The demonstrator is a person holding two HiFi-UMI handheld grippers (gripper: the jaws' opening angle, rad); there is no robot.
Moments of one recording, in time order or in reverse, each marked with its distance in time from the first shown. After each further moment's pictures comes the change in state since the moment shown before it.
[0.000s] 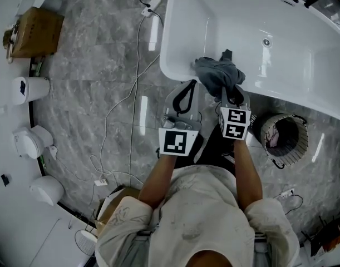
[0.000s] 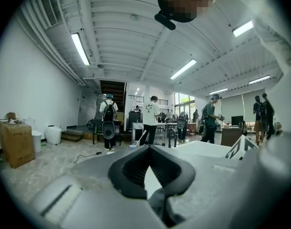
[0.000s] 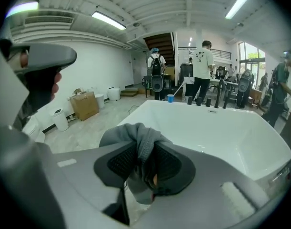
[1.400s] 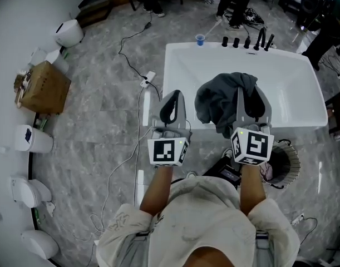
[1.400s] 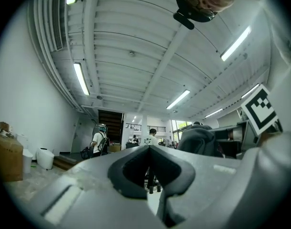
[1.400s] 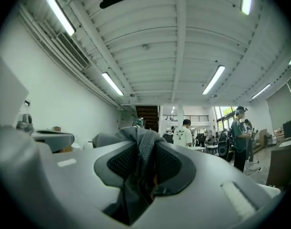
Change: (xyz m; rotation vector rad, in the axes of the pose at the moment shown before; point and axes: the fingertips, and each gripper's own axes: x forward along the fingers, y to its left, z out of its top) left arm -0.080 0.005 0.211 0.077 -0.372 -0.046; right arm -0.300 0.013 0.284 -0.102 -0.821 -0.243
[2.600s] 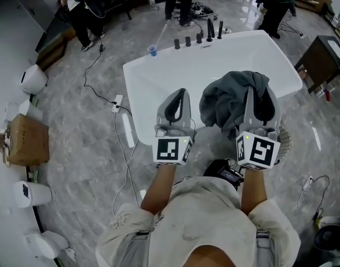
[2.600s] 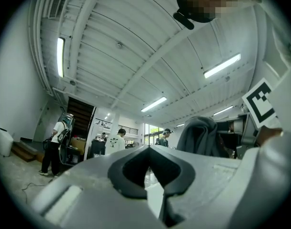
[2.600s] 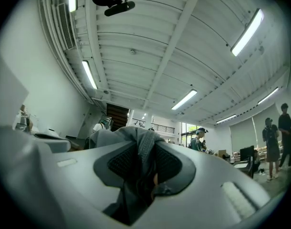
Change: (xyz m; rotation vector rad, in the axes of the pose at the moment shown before) left arm 0.069 -0.145 0.002 -0.103 -0.039 -0.376; right arm -0.092 -0.133 0.047 -0.161 -0.059 -0.417
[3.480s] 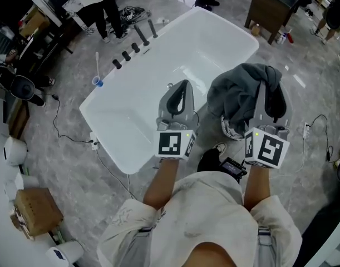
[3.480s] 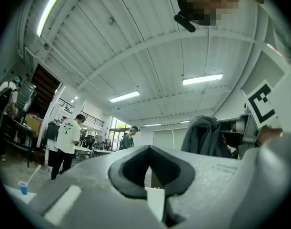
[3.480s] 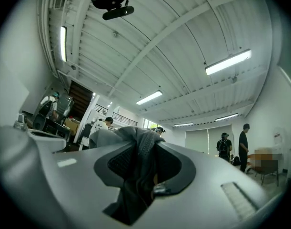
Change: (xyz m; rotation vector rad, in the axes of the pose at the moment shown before) left arm 0.154 -0.184 -0.042 -0.134 0.033 -0.422; right arm -0.043 -0.215 -0.023 -0.134 0.089 -0.474
